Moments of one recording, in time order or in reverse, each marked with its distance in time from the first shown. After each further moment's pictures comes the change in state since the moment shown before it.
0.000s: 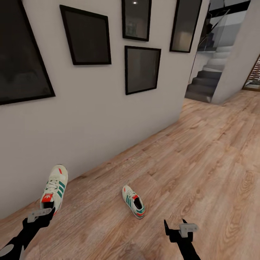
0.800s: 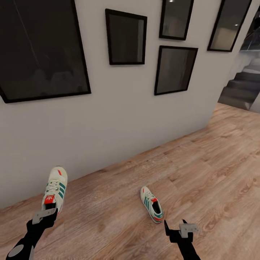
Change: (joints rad) left arm 0.002 -0.062 -0.005 -0.001 -0.001 -0.004 0.131; right arm 0.000 -0.001 0.001 0.002 0.001 0.001 0.000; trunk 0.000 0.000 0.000
